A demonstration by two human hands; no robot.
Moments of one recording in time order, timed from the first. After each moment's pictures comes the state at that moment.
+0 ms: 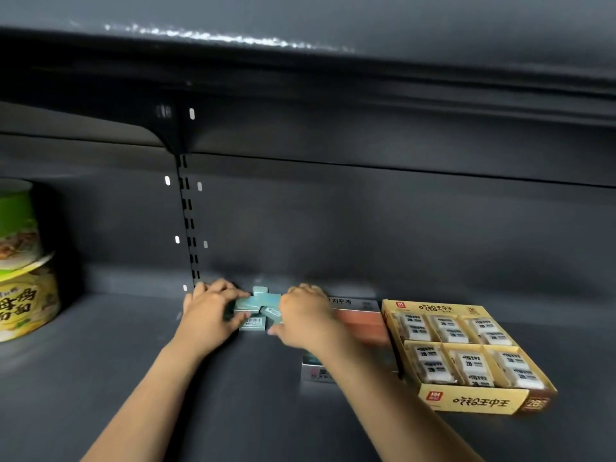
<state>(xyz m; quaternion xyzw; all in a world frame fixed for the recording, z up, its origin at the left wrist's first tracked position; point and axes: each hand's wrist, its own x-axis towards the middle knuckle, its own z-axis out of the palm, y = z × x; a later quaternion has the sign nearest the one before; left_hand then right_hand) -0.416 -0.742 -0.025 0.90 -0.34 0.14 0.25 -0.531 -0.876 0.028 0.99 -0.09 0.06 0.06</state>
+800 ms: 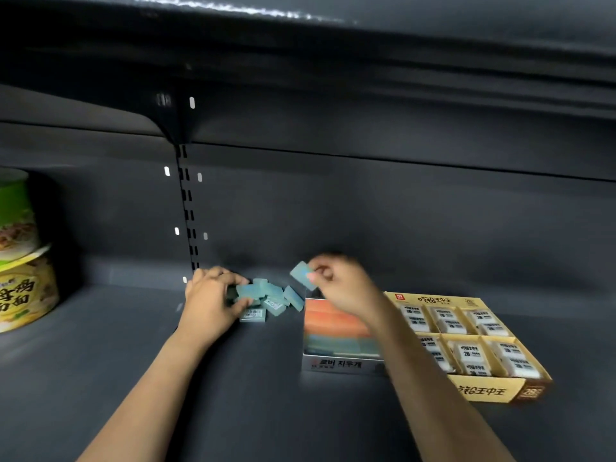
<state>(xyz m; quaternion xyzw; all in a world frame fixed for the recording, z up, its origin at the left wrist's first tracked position) -0.423 -0.747 -0.016 0.88 -0.31 0.16 0.32 -0.565 -0.917 0.059 0.93 -0.12 0.18 -0.30</state>
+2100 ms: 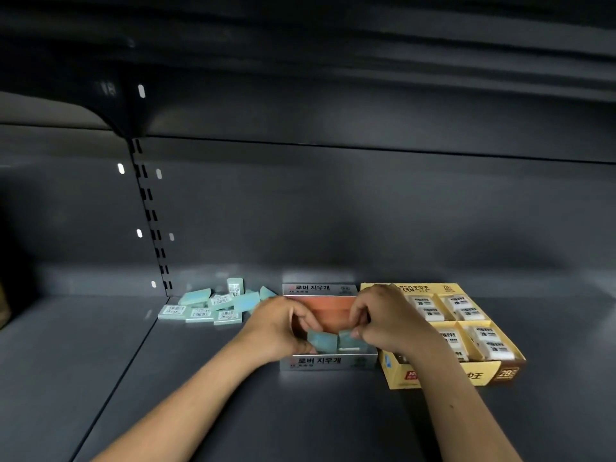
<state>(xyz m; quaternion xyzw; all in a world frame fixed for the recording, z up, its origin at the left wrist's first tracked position) -0.511 -0.821 0.001 0.80 -0.48 -0.13 0.33 -0.642 -0.957 0.037 0.97 -0.21 0.06 -0.15</state>
